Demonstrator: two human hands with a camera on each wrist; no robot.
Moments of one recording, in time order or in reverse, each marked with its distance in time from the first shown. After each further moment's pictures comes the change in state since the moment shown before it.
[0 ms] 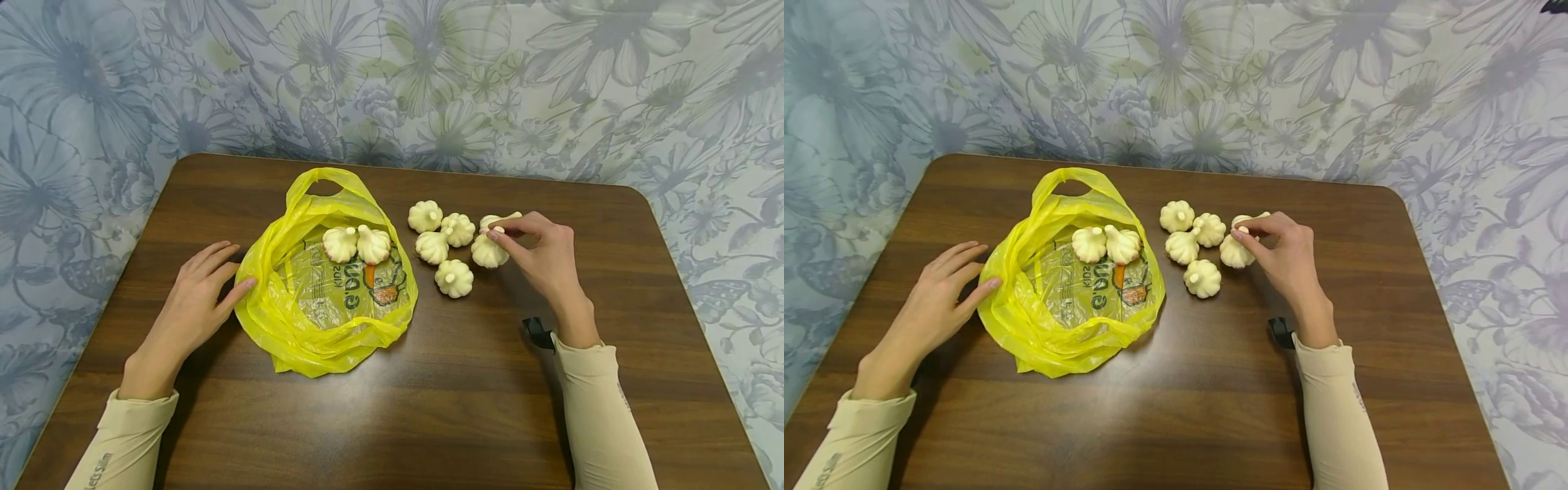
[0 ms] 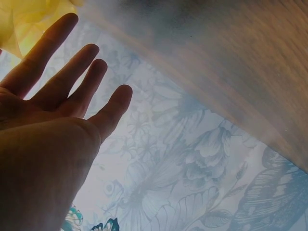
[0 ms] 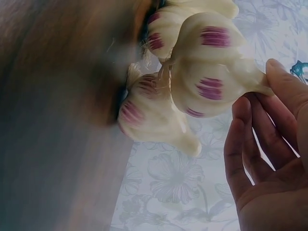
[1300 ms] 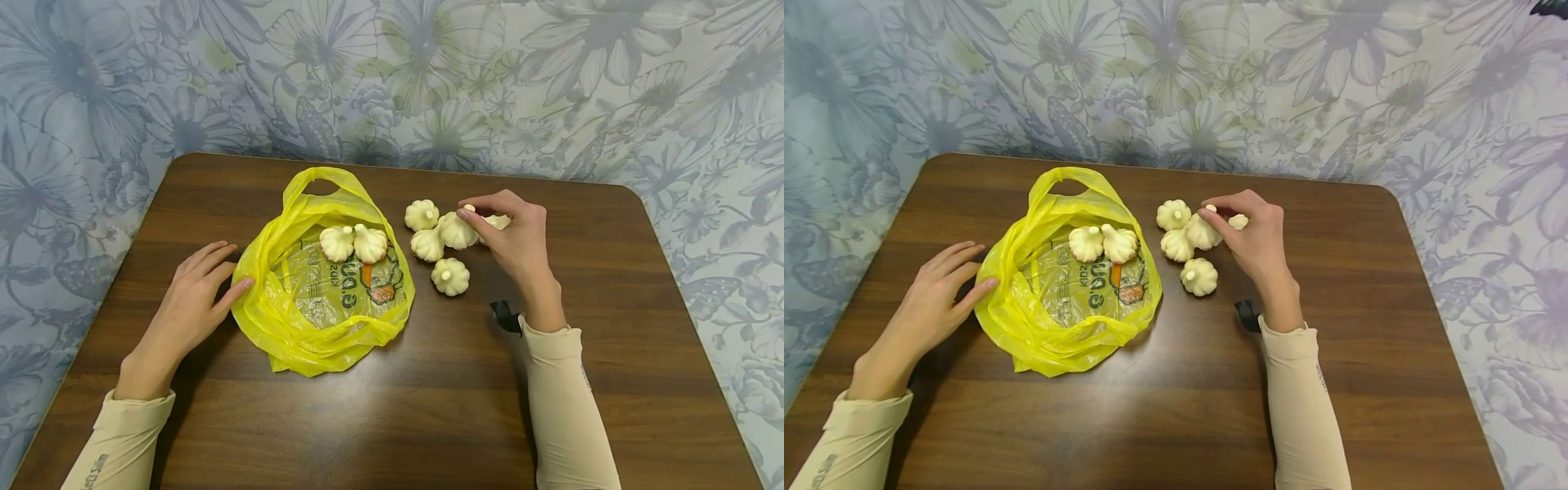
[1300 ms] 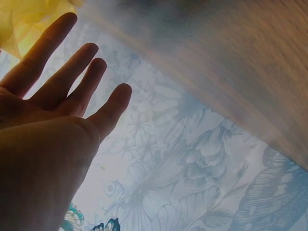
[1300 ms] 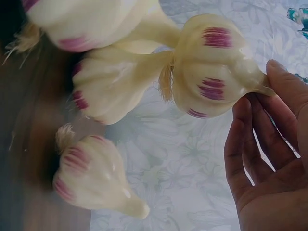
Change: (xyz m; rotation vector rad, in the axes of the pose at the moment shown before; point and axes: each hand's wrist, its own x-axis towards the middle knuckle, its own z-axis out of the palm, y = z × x) left_hand 0.000 0.001 -0.001 0.016 -0.019 -0.003; right_hand 0.030 -0.041 0.024 0.166 0.060 -0.060
